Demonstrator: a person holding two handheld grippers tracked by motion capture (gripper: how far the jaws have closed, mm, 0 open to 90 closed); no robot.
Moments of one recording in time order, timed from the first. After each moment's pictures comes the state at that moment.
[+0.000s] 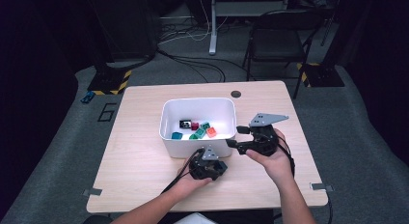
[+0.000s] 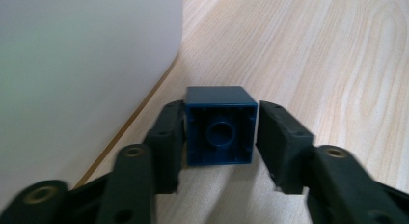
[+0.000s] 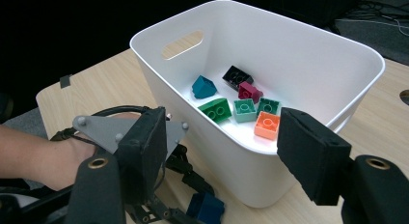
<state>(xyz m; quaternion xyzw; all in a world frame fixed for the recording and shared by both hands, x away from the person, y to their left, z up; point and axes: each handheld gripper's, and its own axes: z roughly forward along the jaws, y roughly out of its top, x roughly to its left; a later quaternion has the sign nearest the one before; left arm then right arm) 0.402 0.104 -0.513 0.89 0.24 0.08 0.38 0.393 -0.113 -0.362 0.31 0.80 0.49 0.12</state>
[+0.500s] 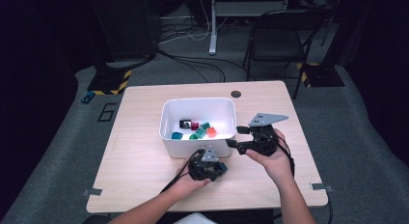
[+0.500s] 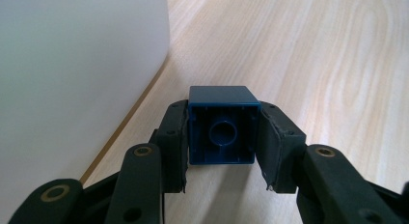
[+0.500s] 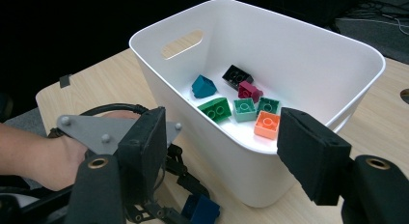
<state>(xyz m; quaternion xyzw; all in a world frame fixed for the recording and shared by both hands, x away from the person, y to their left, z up) 0.397 0.106 -0.507 0.90 0.22 0.08 0.38 0.394 -0.113 -0.363 0.31 0.80 0.49 0.12</state>
